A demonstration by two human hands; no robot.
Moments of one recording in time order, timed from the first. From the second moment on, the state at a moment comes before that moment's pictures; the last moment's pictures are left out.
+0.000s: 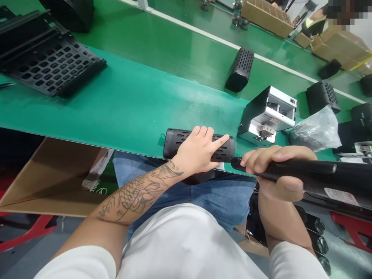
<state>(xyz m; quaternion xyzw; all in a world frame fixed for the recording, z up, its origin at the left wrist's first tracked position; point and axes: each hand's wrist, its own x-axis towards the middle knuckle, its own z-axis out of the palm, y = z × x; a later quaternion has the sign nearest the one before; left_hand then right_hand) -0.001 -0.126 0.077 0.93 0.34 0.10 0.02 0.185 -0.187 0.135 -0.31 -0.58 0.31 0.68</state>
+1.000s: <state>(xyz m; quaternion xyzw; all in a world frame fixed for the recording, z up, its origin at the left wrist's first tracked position) 0.003 -0.122 0.078 0.93 0.35 0.10 0.03 0.199 -0.179 0.145 -0.37 -0.58 0.29 0.66</state>
